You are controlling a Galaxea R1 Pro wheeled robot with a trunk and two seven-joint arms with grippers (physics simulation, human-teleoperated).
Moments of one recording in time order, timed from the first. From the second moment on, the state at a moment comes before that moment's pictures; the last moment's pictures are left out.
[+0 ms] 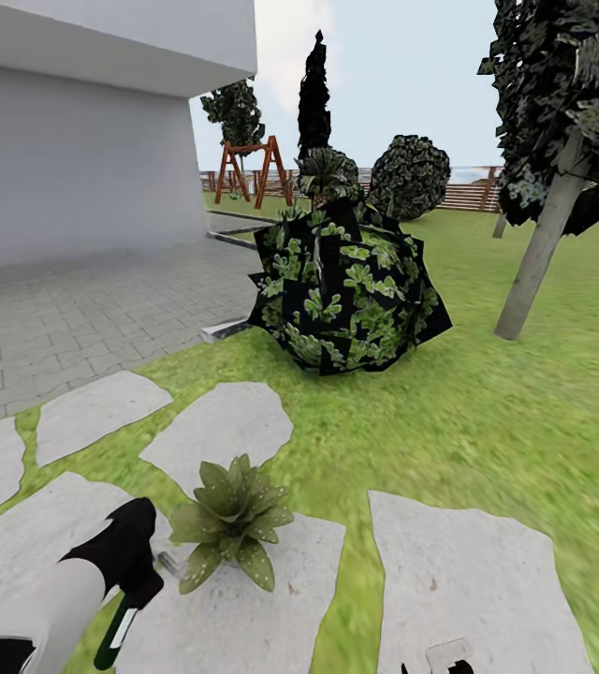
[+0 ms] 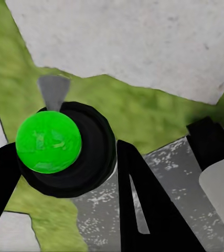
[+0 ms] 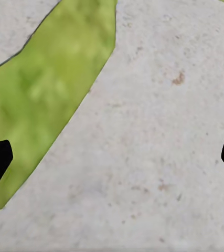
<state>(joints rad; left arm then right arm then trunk) -0.74 0.11 -0.06 -0.44 -1.05 0.86 -0.94 -0.38 -0.01 0.11 -0.08 0.15 -0.39 -0.15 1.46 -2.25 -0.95</state>
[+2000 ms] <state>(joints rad) -0.74 0.10 -0.05 -0.44 -1.03 0.82 -0.95 -0.38 -0.01 0.10 -0.08 0.15 -0.39 -0.15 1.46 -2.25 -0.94</state>
